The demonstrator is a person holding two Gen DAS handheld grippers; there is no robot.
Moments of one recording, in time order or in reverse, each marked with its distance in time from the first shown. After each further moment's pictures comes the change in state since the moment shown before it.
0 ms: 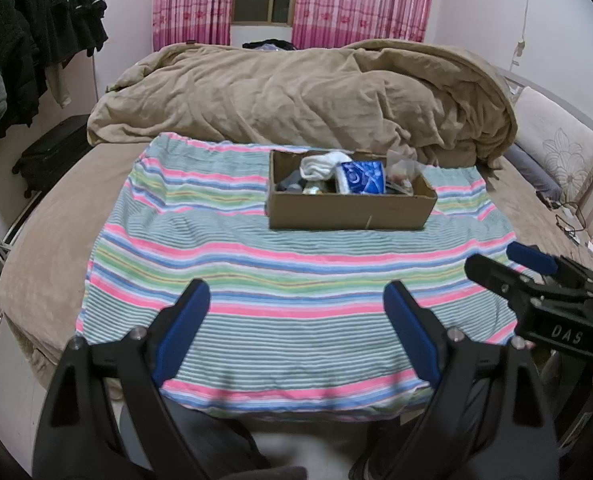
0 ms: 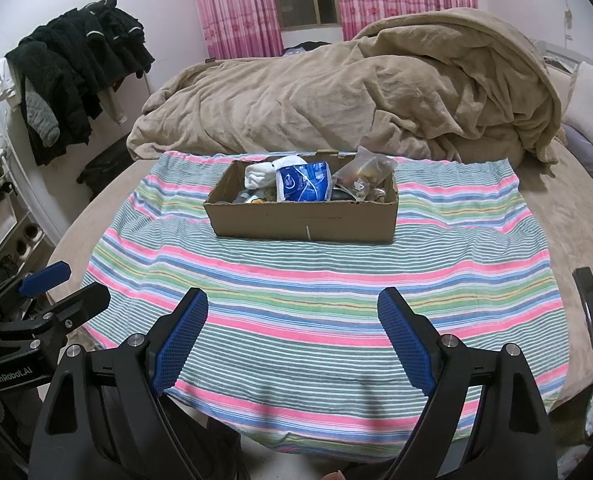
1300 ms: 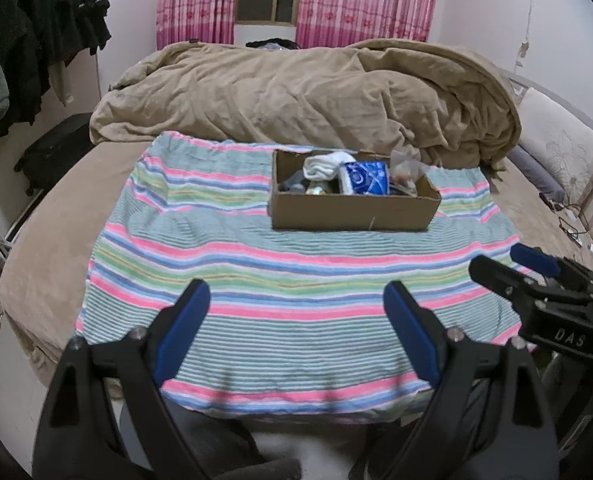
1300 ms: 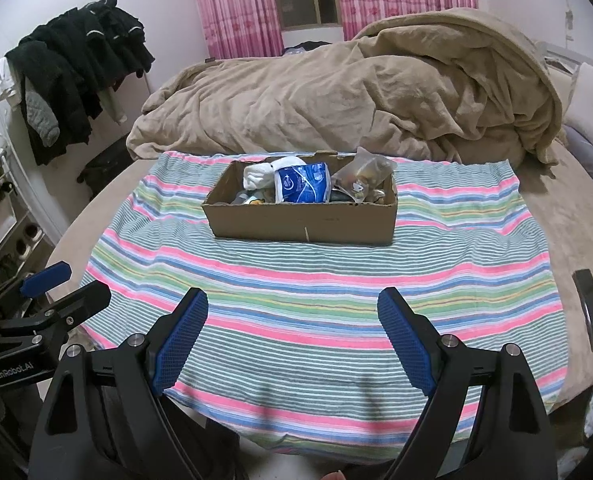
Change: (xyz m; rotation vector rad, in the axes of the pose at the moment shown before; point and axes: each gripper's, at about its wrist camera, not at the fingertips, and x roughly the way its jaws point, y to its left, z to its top) left arm 0.003 0.000 0.001 -0.005 -0.002 0.014; right arm 0.001 -0.002 0.003 0.000 0.002 0.002
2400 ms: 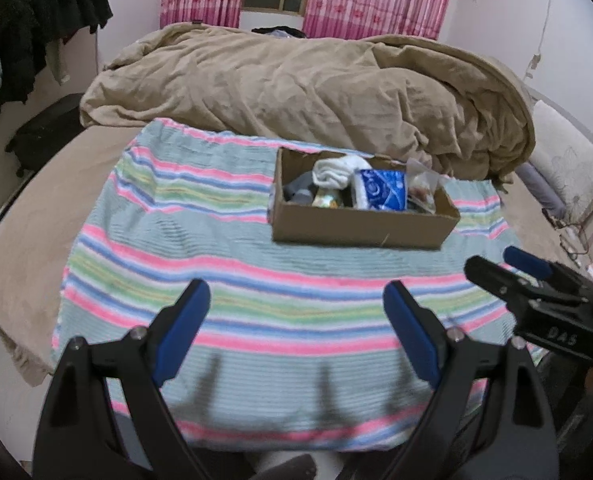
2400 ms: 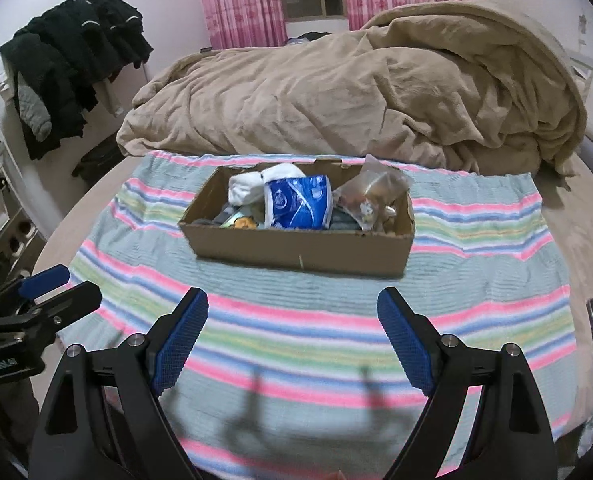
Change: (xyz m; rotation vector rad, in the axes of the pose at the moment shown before) left arm 0.047 0.015 0.023 -0.061 0.039 -0.030; right arm 0.048 -0.006 0.032 -0.019 0.032 0.003
